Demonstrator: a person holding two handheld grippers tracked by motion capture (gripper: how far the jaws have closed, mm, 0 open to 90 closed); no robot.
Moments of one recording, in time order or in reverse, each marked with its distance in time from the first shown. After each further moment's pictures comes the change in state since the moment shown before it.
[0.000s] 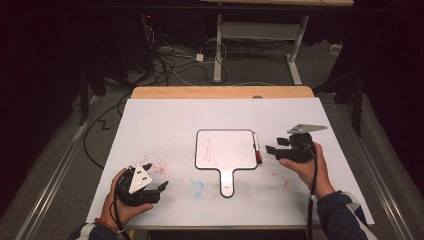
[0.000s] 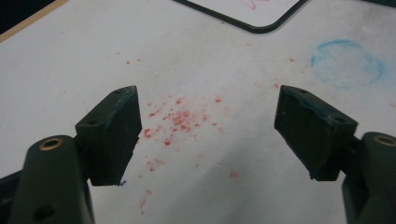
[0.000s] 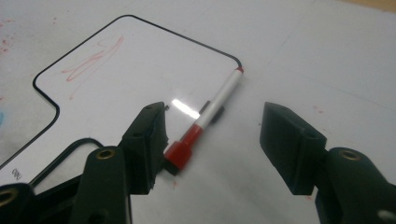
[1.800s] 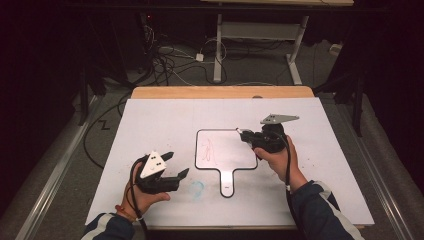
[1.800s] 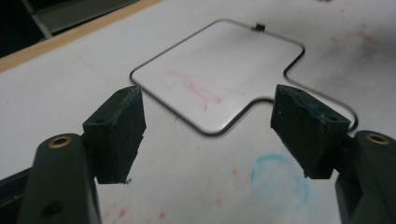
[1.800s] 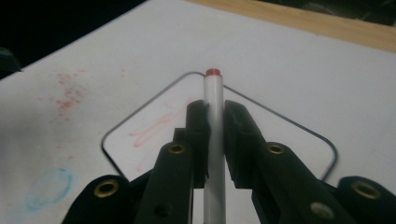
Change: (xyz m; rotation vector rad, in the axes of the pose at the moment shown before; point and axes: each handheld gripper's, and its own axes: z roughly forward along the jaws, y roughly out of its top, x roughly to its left) left arm -0.015 0.065 0.016 -0.185 -0.158 -0.116; right arm 0.048 0.040 0.036 -0.133 0.171 -0.038
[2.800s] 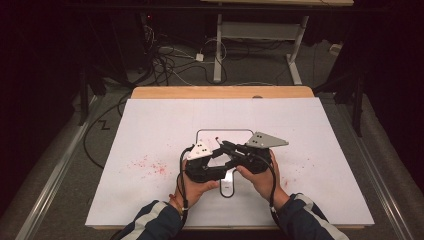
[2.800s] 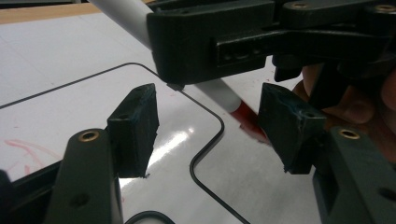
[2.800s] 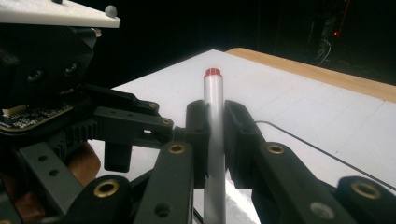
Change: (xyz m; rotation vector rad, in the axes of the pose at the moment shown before) left arm -0.046 0.040 0.090 -0.073 -0.229 -0.202; right arm 0.068 -0.018 0.007 -0.229 0.084 -0.105
